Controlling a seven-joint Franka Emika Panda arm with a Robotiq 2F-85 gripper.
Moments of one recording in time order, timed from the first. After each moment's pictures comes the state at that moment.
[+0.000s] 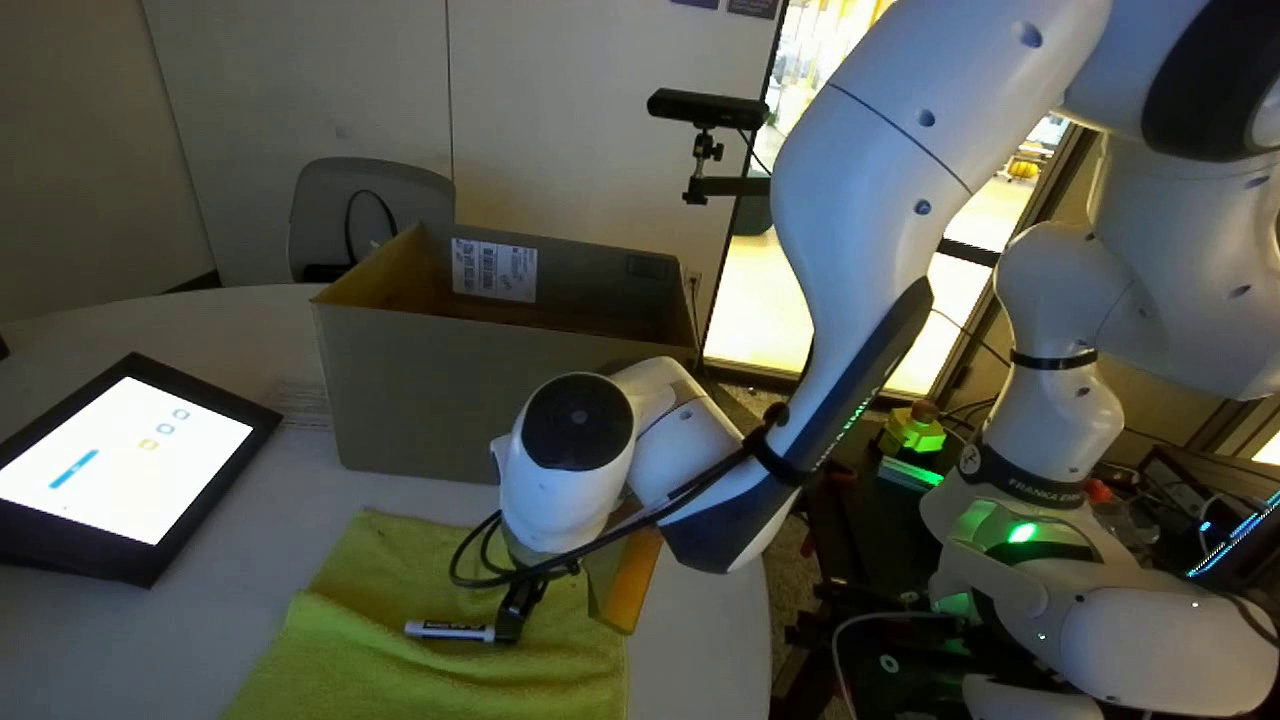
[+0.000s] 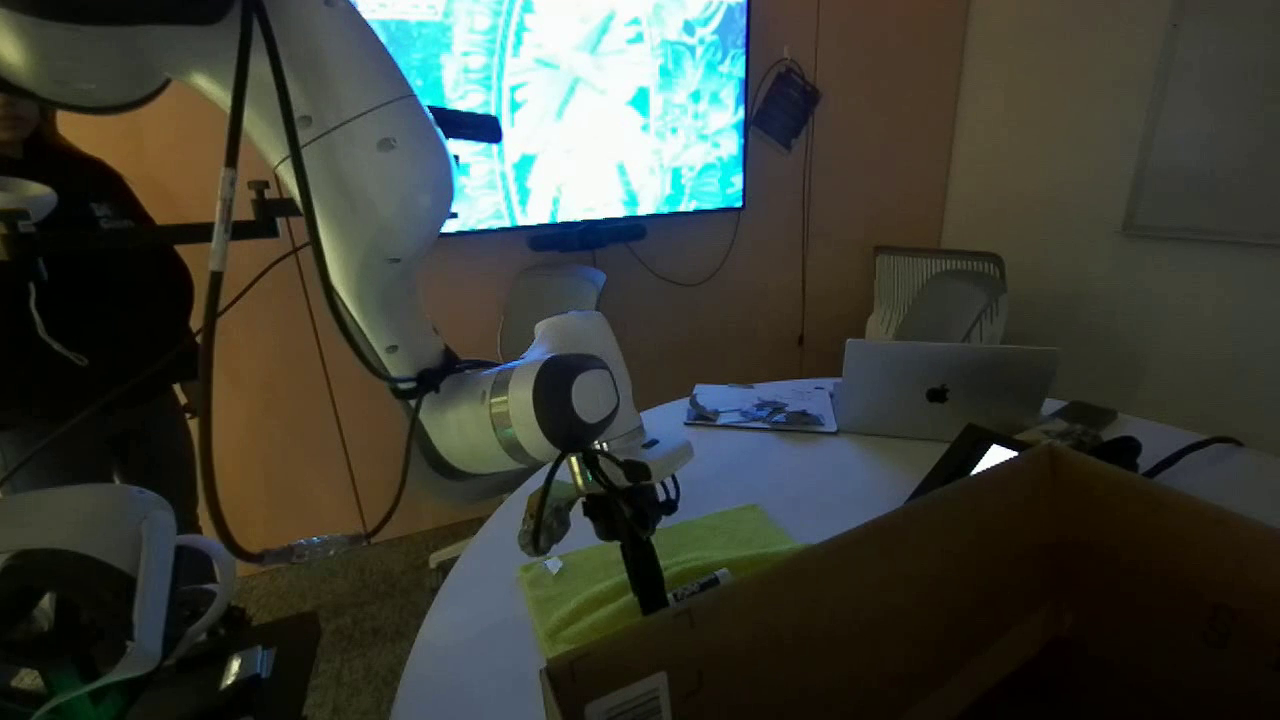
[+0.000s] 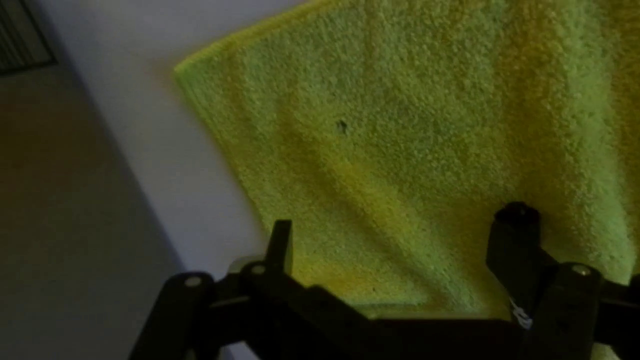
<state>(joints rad) 0.66 0.66 -0.28 -2.08 -0.47 2.69 1.00</state>
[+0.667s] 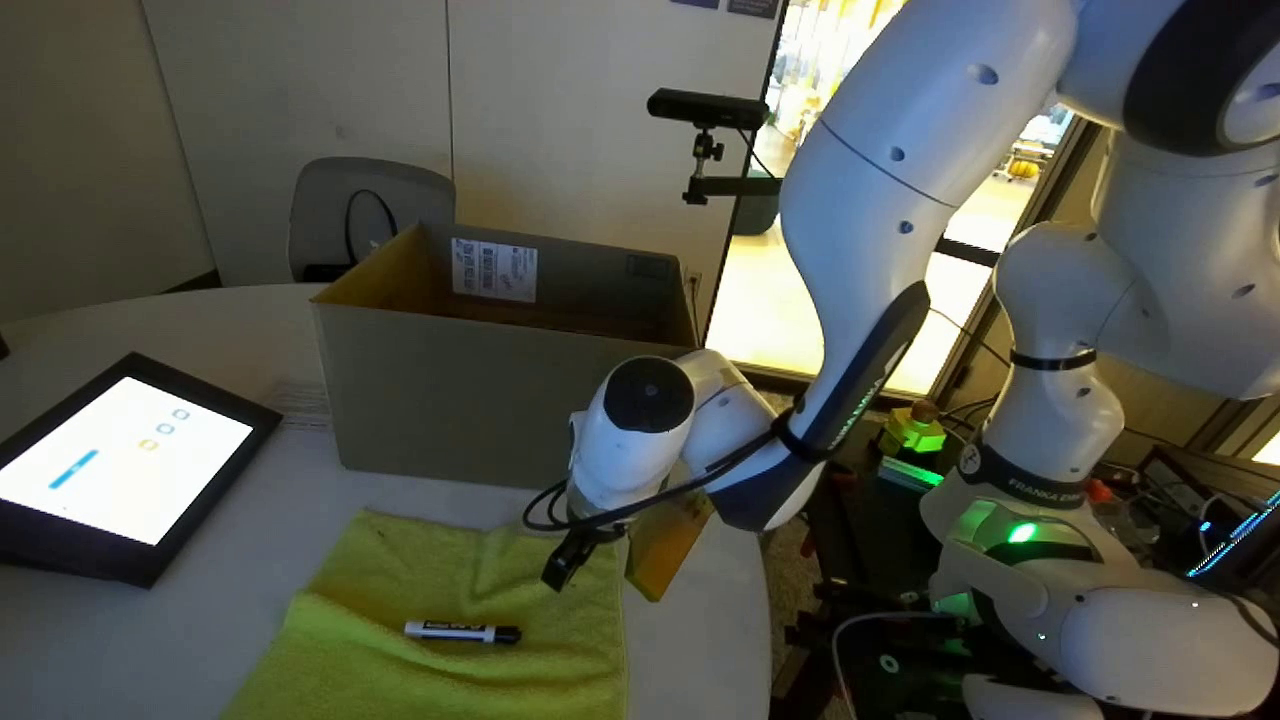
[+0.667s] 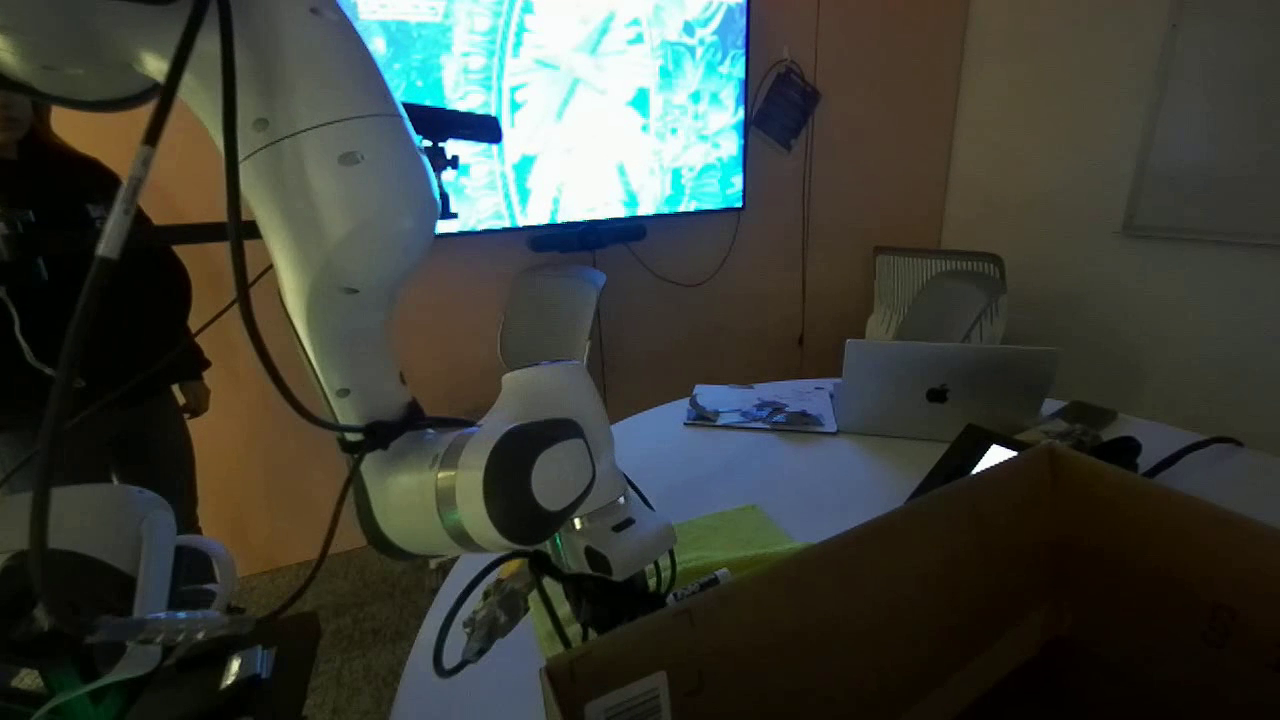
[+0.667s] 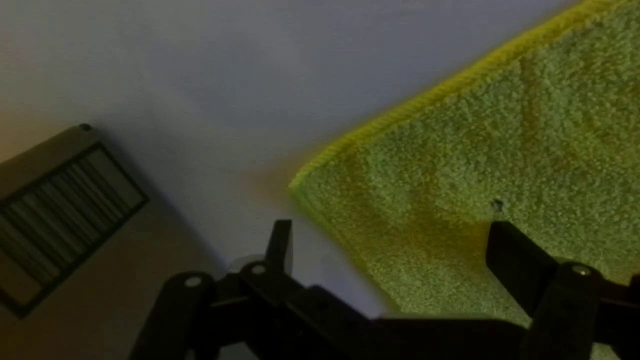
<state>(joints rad) 0.69 0.65 -0.40 -2.29 -0.48 2.92 1.20</state>
